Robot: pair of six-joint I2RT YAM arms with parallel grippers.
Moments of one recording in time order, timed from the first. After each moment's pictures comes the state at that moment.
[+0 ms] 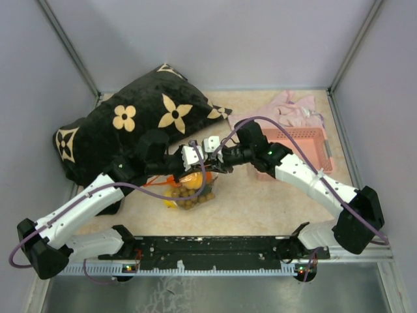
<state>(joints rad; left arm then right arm) -0.78 1.09 1.02 -0.45 0.40 0.46 0.72 1.33 1.07 -0.31 -0.76 -0.68</state>
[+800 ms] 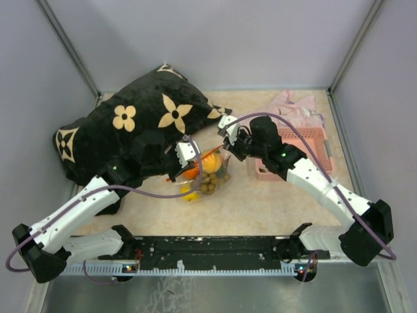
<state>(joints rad) -0.78 1.06 1.04 -0.49 0.27 0.39 0.65 1.22 1.04 -0.28 -0.31 -0.42</state>
